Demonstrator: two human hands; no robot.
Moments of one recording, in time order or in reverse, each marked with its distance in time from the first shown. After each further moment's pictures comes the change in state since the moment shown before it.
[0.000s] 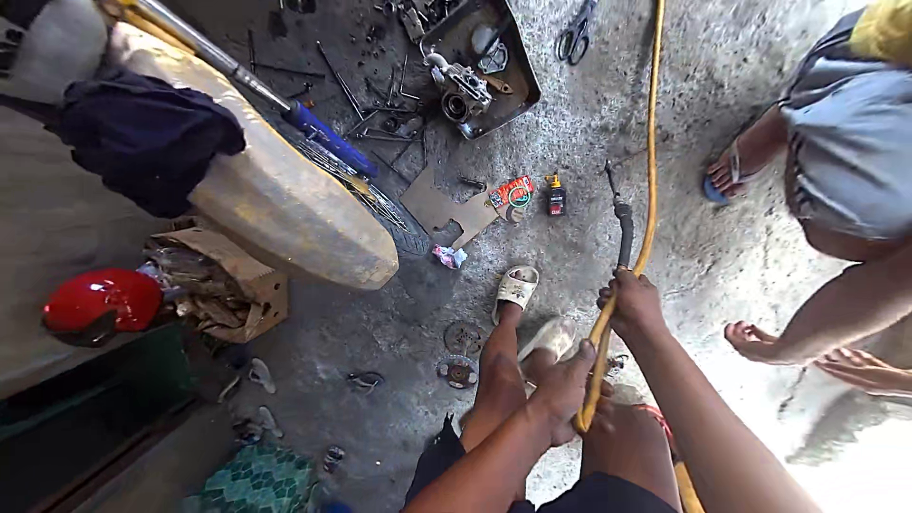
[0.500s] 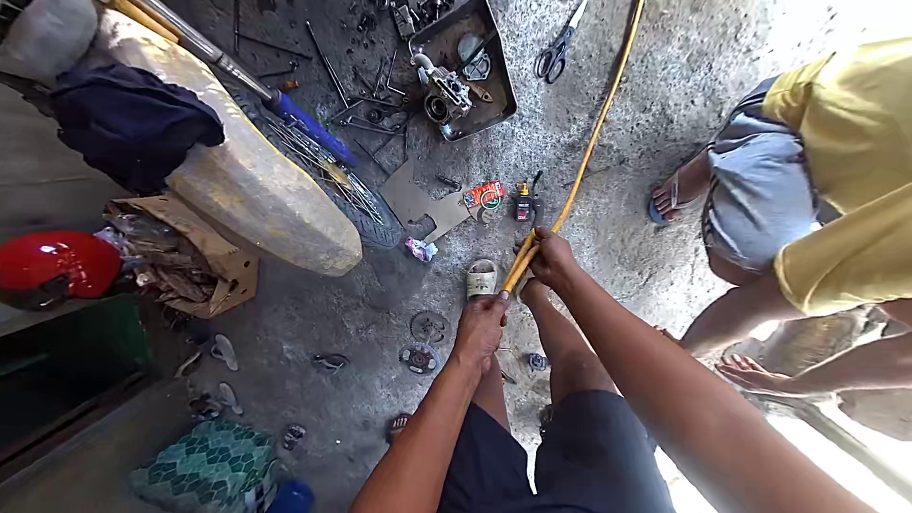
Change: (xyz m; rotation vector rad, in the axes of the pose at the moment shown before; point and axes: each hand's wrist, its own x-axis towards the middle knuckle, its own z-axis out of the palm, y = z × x) left_hand -0.011 0.072 0.018 0.113 0.489 0.377; right_hand 0.036 -0.057 0.065 0.049 -0.262 0.234
